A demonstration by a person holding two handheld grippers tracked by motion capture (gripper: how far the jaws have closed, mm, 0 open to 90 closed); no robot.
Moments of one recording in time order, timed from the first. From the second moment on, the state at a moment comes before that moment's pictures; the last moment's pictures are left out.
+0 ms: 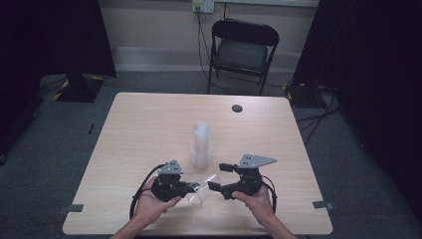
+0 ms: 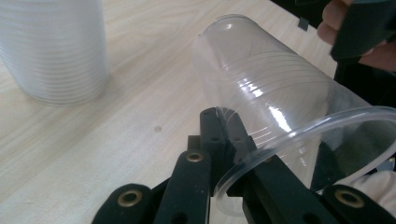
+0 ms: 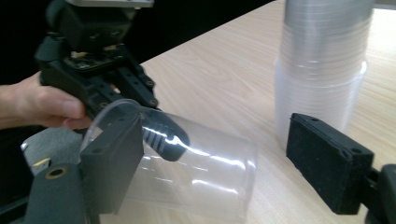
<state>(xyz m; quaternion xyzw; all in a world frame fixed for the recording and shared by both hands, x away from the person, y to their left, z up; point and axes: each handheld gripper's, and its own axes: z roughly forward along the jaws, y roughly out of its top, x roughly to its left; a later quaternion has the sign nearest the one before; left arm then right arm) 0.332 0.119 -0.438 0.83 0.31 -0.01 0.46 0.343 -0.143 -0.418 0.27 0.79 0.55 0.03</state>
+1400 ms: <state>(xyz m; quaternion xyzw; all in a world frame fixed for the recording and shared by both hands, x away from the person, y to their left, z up) 0.364 0.112 -0.434 0.87 0.32 -0.12 0.36 0.312 -0.118 -0.437 0.13 0.88 0.44 0.13</state>
